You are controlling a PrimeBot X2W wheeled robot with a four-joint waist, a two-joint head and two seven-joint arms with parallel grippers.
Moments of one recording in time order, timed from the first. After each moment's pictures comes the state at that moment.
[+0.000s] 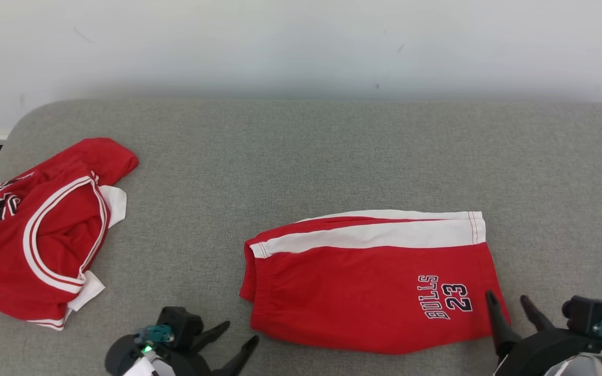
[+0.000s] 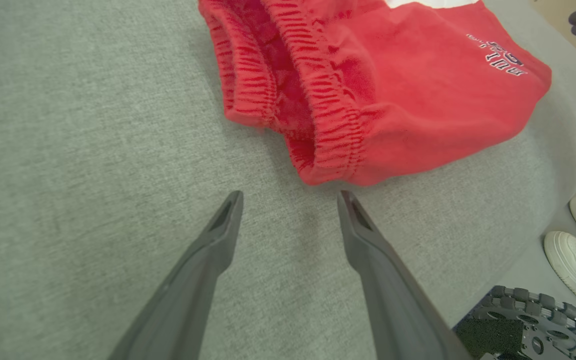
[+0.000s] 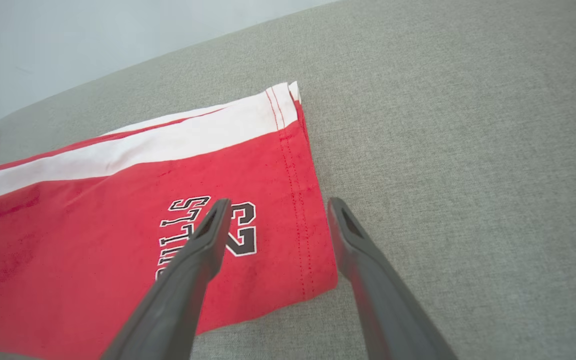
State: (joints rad) left arm -0.53 0.42 -1.24 0.50 -0.88 -0.08 -0.14; right arm 0.08 -0.09 -0.04 0.06 0.44 -0.05 0.19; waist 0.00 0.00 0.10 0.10
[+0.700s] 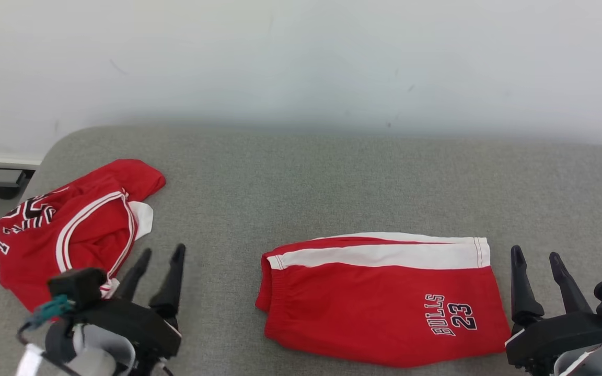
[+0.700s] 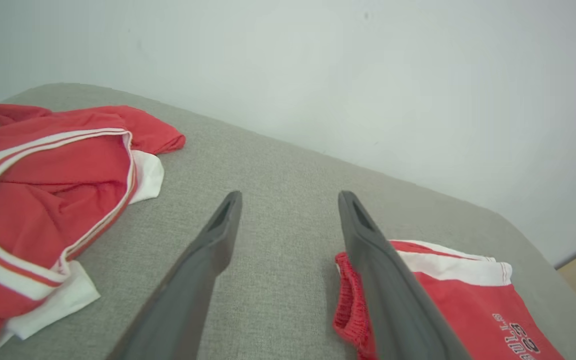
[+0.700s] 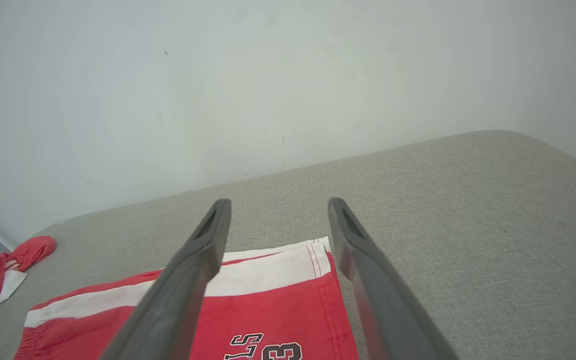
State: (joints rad) left arm -0.41 0.43 -0.80 0.34 -0.99 0.13 -0.26; right arm 0.05 -0.08 -0.09 -0.05 0.40 -0.09 0.04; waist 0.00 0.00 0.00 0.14
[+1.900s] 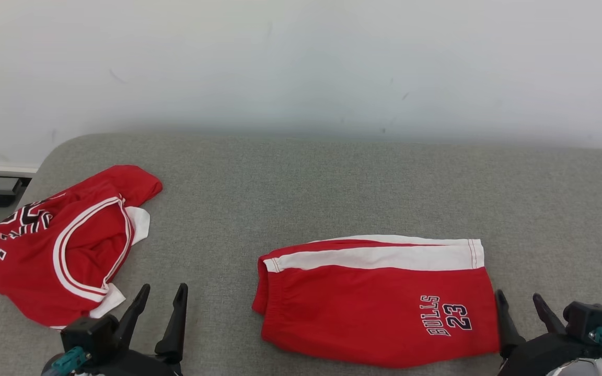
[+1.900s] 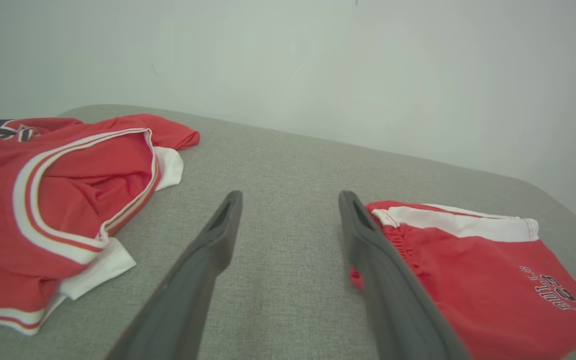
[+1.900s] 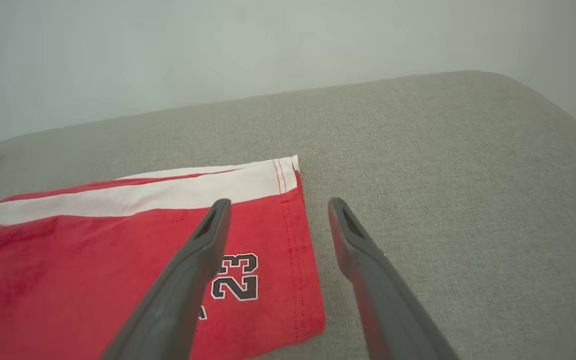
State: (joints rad) left arm -0.17 0.35 -0.57 0.23 -0.64 0.13 -0.23; right arm 0.07 -0.10 -0.03 0.10 0.36 -0.11 0.07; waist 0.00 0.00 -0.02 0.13
